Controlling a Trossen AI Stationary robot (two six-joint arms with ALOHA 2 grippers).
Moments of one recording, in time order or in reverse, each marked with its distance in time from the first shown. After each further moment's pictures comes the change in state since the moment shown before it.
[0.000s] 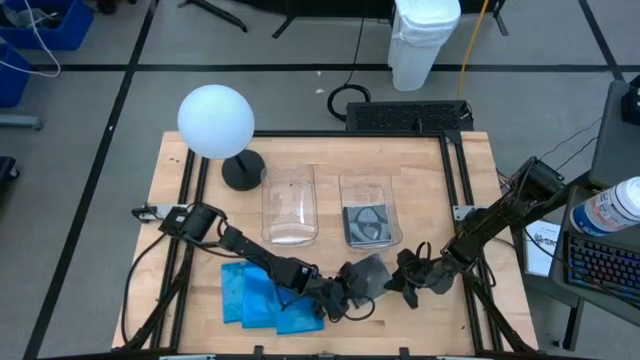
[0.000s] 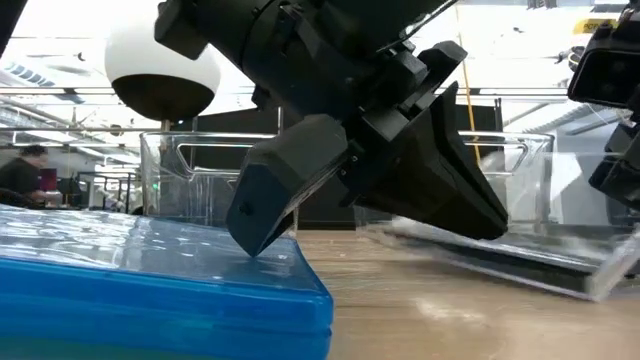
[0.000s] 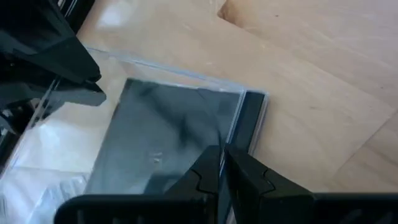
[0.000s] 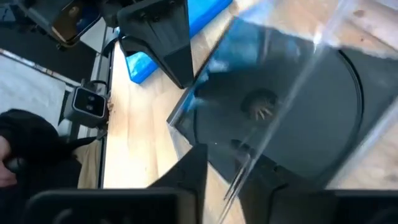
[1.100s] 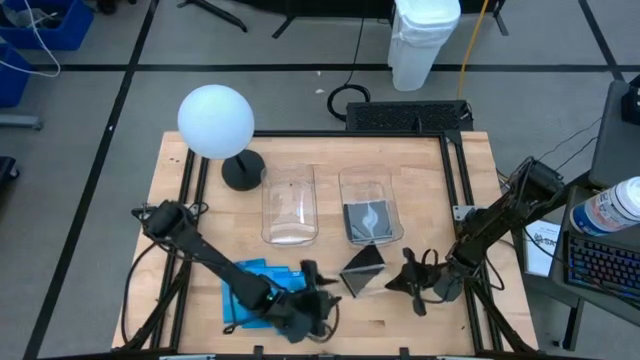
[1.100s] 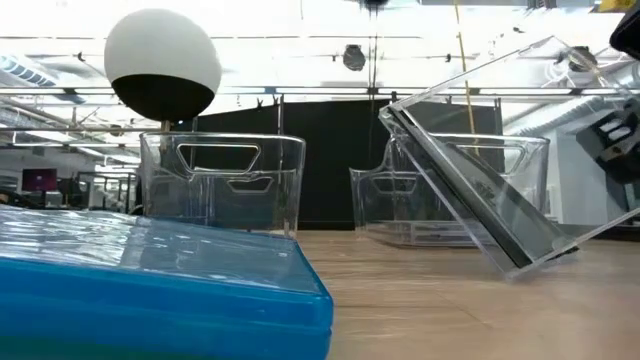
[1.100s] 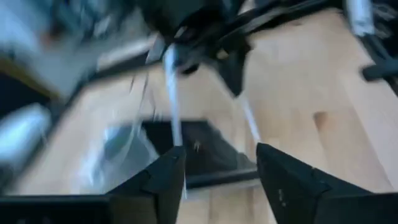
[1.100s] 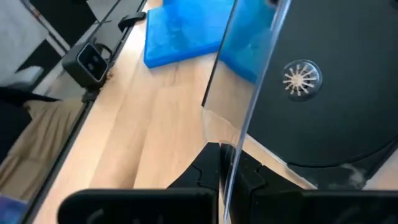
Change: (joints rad) left arm -0.187 -0.233 0.001 -0.174 -0.588 -0.790; right arm 0.098 0.011 -0.001 0.041 0.135 -0.412
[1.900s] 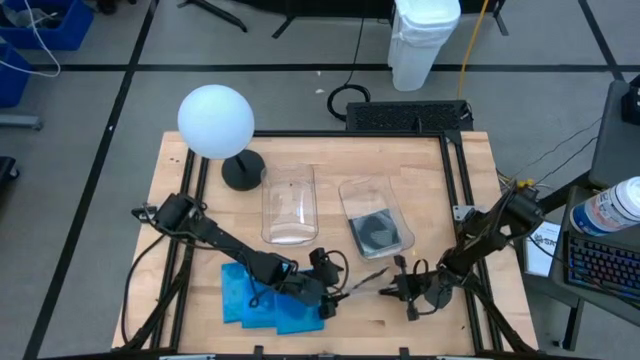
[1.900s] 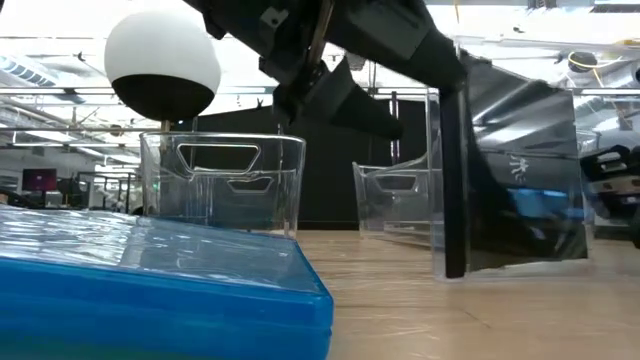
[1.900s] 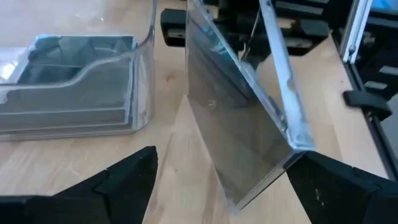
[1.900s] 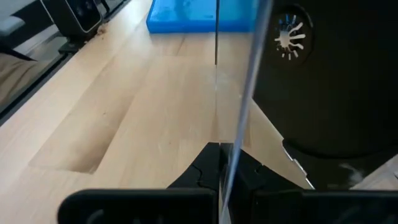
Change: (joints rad) left arm 0.149 0.018 -0.179 0.248 0.365 -0.301; right arm 0.000 0.347 0.001 0.352 0.004 -0.232
